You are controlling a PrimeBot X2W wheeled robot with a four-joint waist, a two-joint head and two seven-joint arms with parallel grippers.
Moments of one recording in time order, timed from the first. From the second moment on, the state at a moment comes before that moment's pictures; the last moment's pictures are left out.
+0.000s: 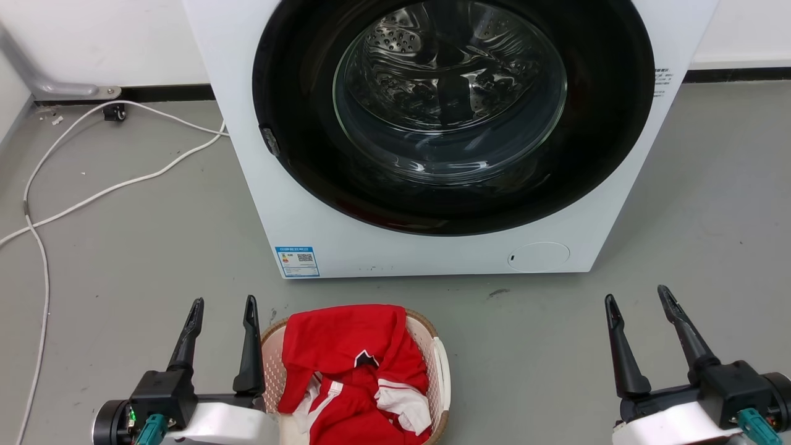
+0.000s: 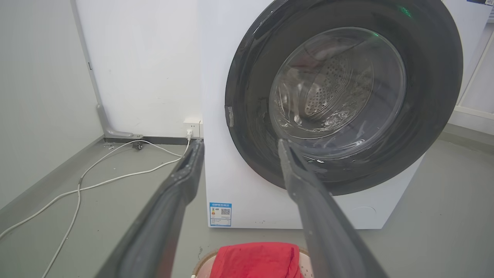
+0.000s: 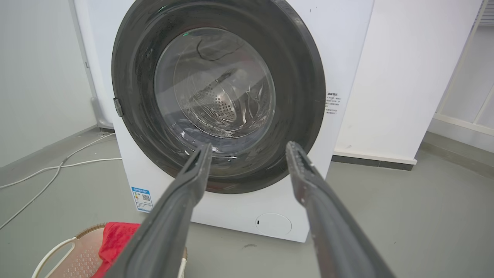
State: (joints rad) left arm 0.03 0.05 0.00 0.05 -0.12 -0.04 -0.26; right arm 0.06 -0.05 0.00 0.00 -0.02 0.13 -0.26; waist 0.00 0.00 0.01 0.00
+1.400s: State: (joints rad) left arm -0.25 0.11 0.18 0.49 -0.09 -0.11 -0.26; right arm -0.28 -0.05 0.22 0.46 -0.04 0.13 -0.26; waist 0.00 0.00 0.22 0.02
